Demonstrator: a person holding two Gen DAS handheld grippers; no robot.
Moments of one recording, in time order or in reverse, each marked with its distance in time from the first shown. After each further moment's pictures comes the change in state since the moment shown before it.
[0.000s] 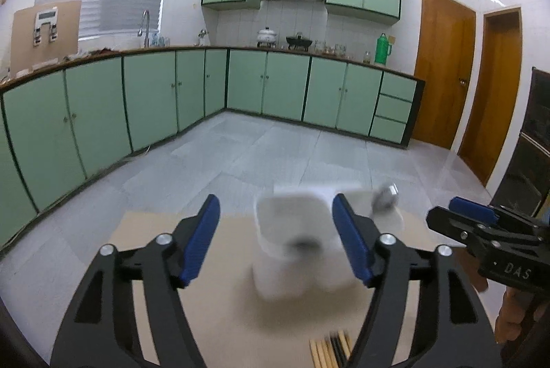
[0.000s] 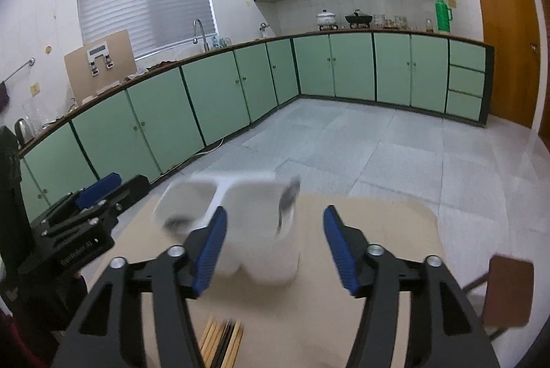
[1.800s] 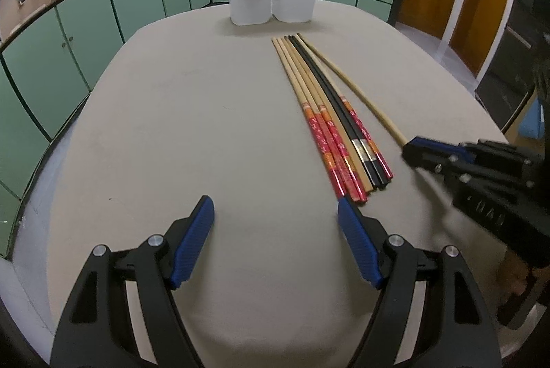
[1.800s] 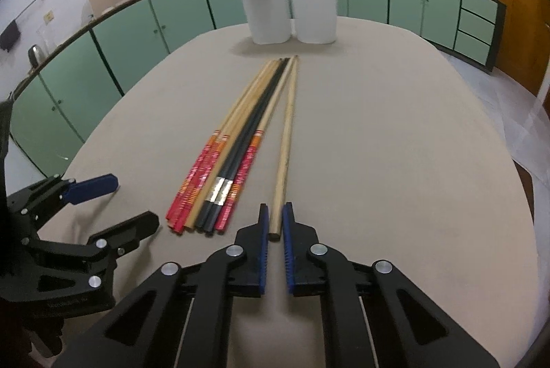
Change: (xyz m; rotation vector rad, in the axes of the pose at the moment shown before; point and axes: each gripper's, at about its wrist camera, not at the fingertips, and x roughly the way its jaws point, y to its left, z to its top) left arm -0.135 -0.030 -0.217 0.120 0.455 0.007; right arm -0.085 0.045 -0.208 -0.051 0.305 -0.003
